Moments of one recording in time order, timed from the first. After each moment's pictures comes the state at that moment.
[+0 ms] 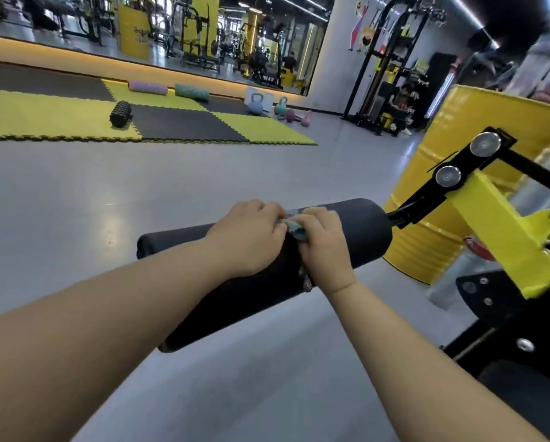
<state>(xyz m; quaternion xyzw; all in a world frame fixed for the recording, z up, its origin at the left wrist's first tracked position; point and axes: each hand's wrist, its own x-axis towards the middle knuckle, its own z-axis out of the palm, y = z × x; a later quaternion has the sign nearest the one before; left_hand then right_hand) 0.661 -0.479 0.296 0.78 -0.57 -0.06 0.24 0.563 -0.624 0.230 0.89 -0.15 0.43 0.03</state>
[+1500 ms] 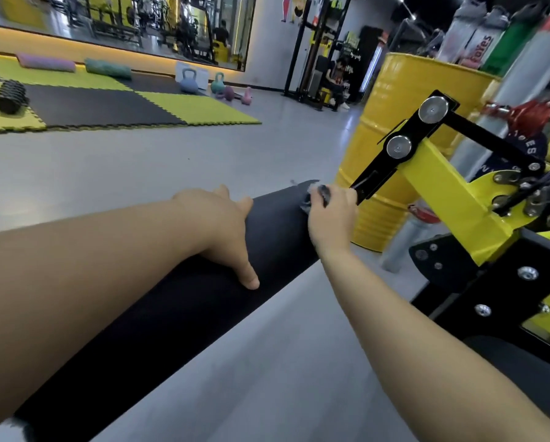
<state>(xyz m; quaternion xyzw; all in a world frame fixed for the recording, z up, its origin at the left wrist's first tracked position) 0.663 -0.559 0.312 0.79 -0.60 -0.08 -0.12 0.542 -0.714 0.238 0.69 -0.52 0.49 -0.13</state>
